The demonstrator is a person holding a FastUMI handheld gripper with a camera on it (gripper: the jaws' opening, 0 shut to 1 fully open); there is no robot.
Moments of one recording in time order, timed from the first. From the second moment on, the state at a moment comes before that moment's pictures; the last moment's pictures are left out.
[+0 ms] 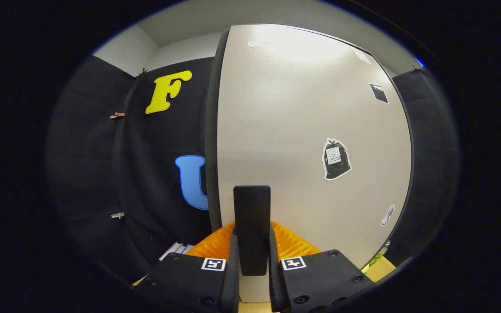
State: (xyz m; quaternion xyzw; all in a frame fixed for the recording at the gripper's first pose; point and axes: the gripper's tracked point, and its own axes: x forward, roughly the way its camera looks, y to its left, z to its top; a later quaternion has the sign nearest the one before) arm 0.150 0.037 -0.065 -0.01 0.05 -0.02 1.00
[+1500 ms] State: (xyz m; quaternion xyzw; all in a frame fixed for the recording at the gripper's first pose) arm -0.072 -0.130 -0.026 0.01 0.06 0.06 1.00
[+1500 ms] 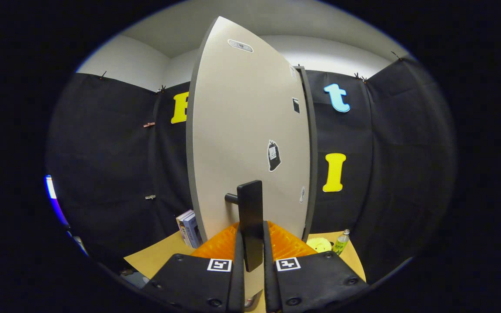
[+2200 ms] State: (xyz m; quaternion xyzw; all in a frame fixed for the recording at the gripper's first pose) arm -0.133 -0.241 0.004 -0.01 0.00 -0.08 1.00
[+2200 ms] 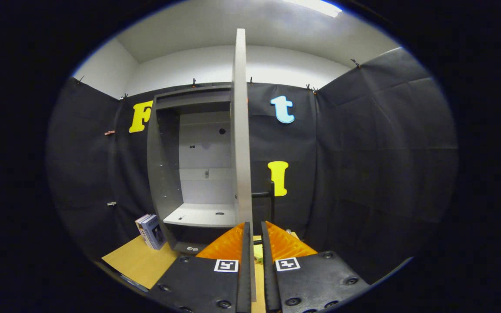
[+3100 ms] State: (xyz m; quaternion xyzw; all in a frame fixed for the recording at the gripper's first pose) arm -0.130 -0.121 -0.166 0.04 0.11 0.07 0.99
